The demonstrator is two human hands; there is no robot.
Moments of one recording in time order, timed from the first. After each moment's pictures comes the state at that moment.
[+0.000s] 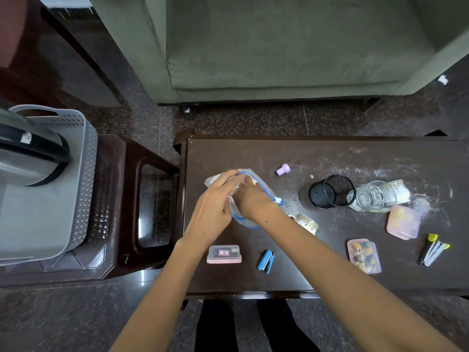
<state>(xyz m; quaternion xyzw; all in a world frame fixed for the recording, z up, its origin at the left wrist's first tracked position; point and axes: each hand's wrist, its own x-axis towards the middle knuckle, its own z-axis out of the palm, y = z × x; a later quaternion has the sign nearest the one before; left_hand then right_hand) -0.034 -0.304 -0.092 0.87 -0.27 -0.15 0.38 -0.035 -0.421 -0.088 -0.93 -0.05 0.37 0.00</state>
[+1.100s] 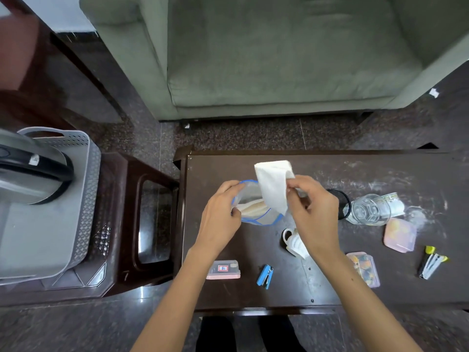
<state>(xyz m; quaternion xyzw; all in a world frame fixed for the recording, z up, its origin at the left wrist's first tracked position) -0.029 -0.329 -0.072 0.88 -0.19 -0.17 0.41 -0.102 -0.485 -0.022 -0.85 0.22 -0.18 0.45</state>
